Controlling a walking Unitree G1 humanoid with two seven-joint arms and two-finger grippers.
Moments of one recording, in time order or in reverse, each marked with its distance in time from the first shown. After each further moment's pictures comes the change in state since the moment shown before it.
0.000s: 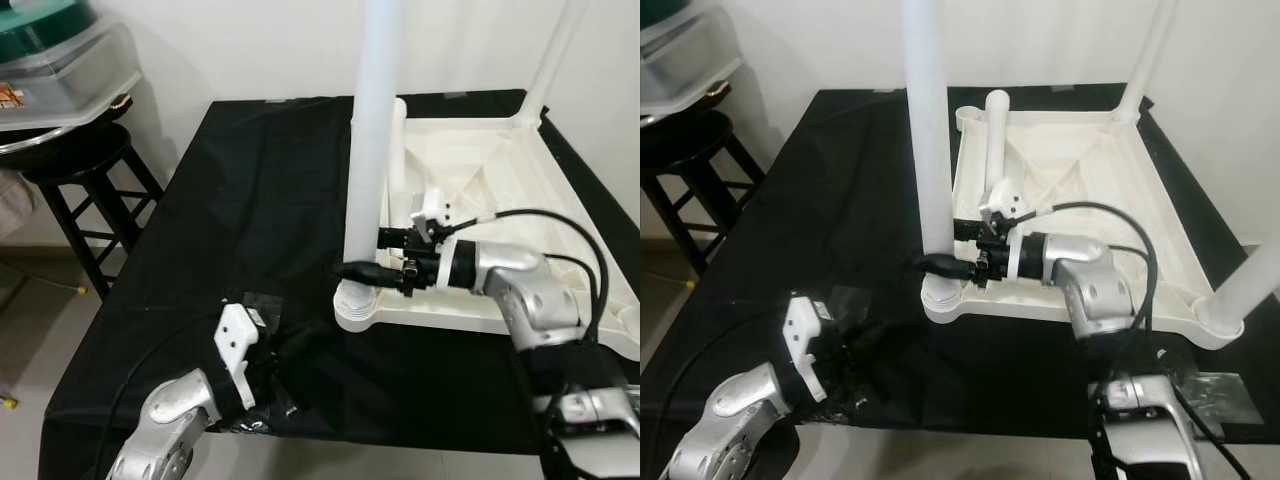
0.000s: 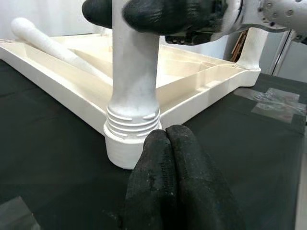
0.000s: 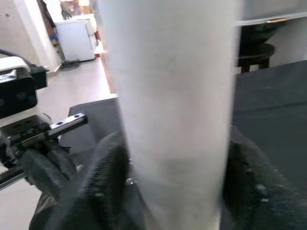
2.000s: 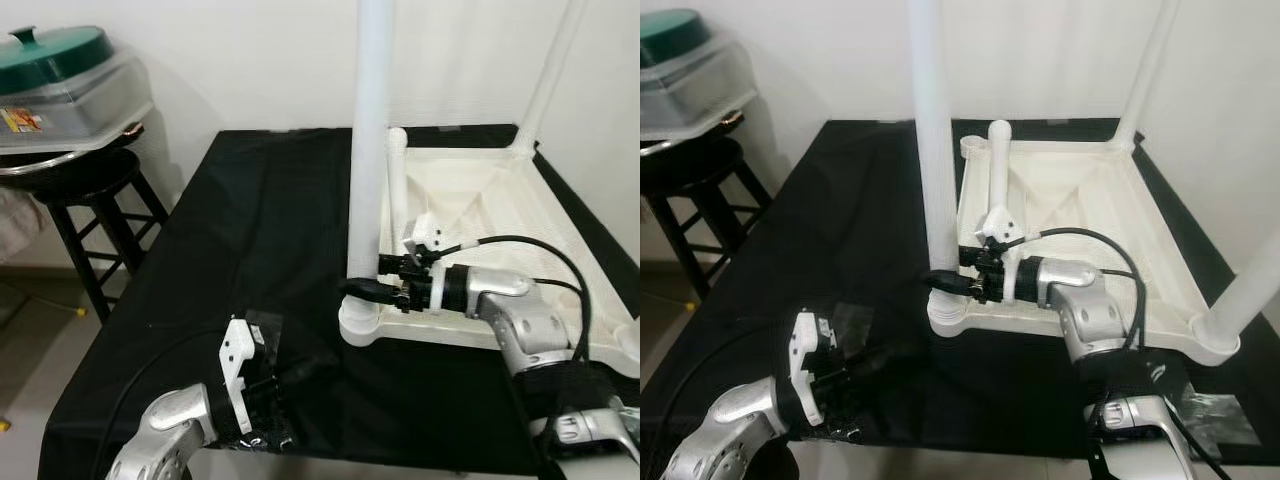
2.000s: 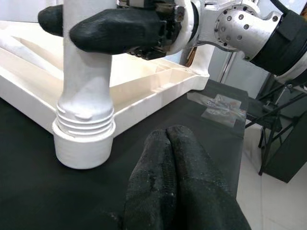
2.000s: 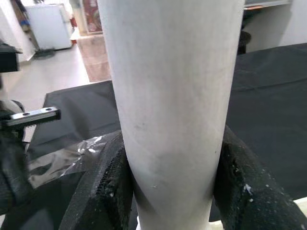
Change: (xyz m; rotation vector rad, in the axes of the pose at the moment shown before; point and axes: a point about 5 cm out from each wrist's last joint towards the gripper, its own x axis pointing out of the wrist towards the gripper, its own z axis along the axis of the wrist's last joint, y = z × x) left arm 0.002 -0.004 -0.007 -0.172 0.019 -0.174; right arm -0.004 0.002 -0.022 0.001 0.058 -0.085
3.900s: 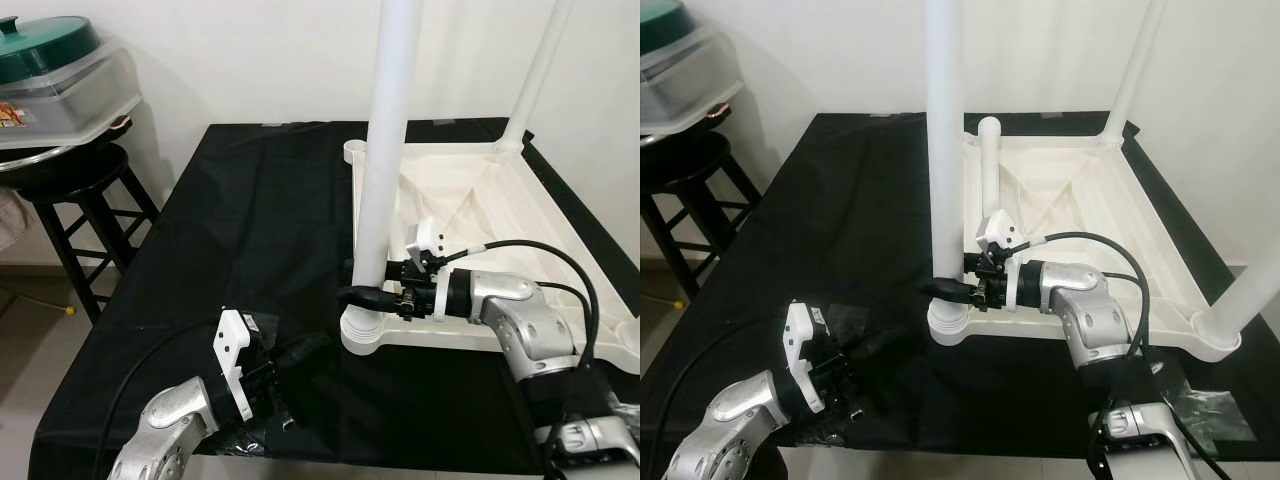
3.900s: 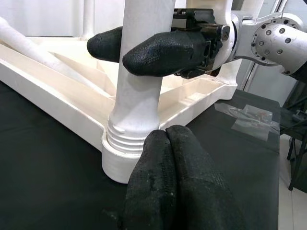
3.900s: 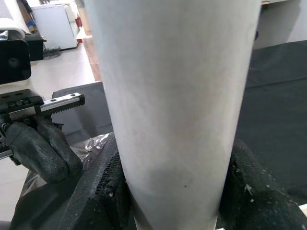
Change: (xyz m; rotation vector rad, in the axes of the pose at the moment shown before) left arm -0.001 0.005 0.008 0.070 -0.046 0.123; right arm 0.003 0.009 0.001 -0.006 -0.006 0.038
